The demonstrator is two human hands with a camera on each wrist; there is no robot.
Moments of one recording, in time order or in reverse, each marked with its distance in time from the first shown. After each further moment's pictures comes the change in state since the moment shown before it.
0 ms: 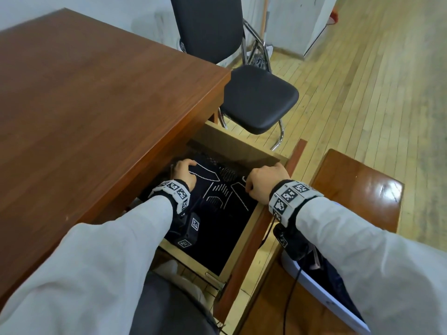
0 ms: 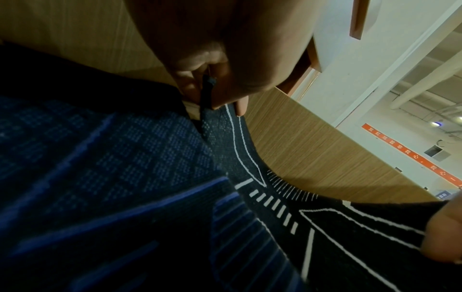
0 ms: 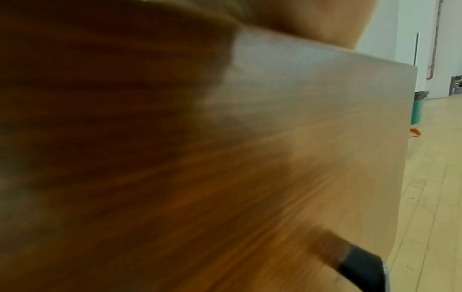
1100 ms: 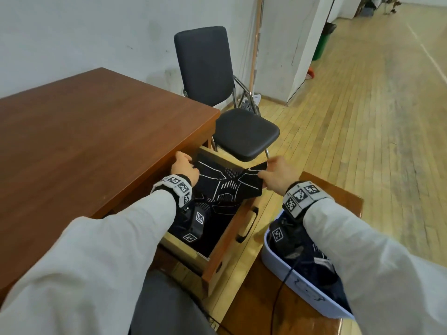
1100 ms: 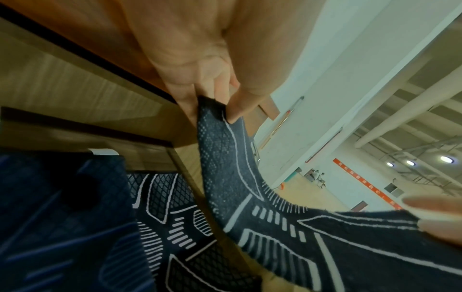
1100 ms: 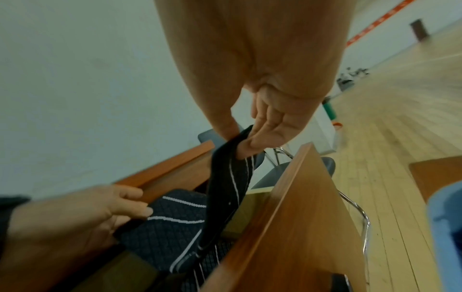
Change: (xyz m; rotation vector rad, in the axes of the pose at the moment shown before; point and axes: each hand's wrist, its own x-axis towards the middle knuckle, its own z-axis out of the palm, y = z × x) left_hand -0.093 0.065 -0.062 -0.214 0.189 0.054; right_hand -0.106 0.032 -0.041 1.003 0.438 0.334
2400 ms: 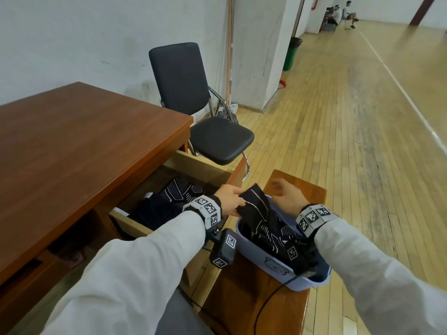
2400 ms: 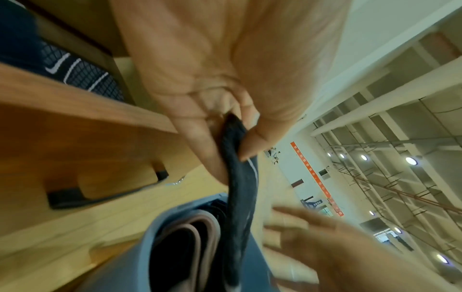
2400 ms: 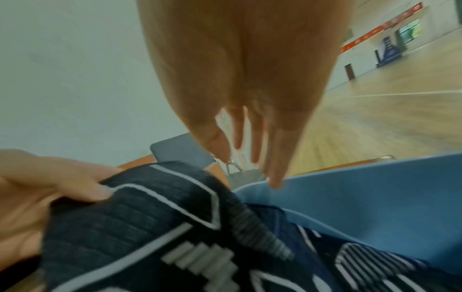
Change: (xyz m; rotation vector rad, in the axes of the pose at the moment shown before) left_hand -0.121 0.052 0.087 -0.337 -0.835 0.033; right_hand -0.062 0.102 -0.060 -0.111 -0.053 -0.019
